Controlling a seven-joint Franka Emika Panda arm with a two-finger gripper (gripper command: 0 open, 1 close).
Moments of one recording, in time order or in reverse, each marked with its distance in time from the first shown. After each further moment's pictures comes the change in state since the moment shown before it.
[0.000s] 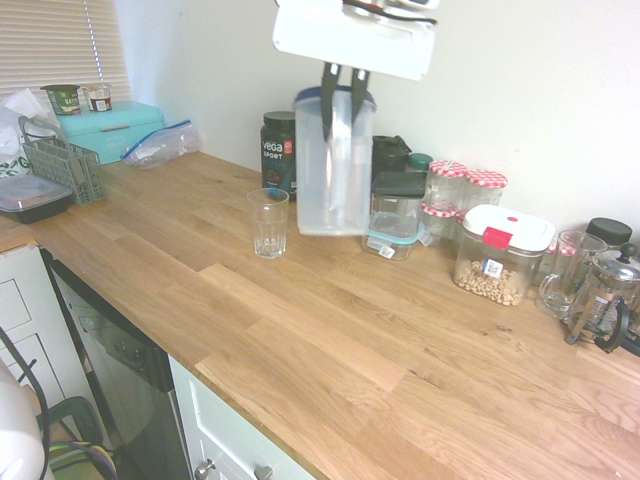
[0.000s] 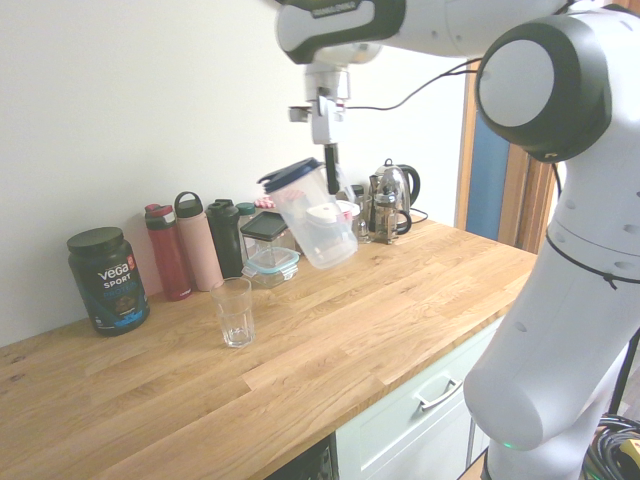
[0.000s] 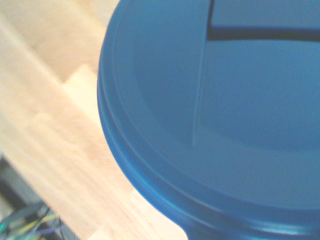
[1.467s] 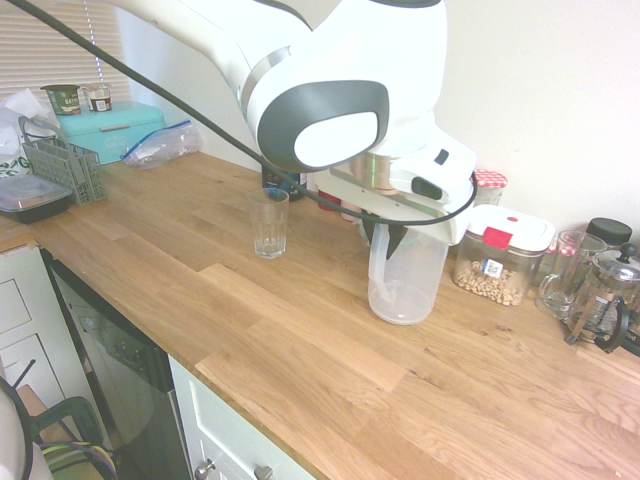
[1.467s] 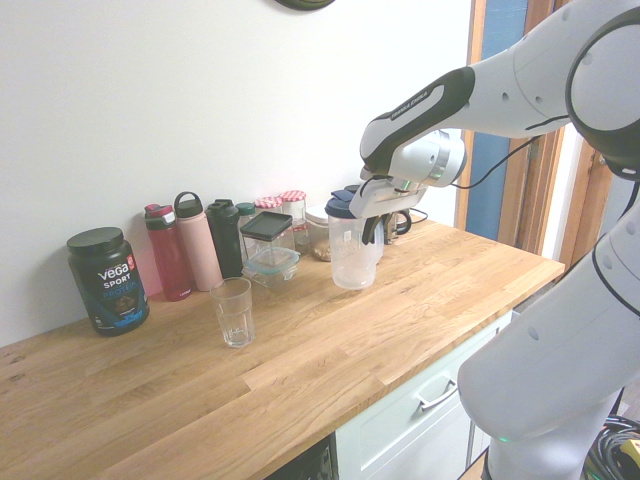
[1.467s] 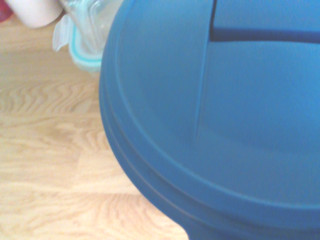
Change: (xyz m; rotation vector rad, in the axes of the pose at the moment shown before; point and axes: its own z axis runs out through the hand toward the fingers) arm -0.039 0.081 0.148 0.229 0.483 0.560
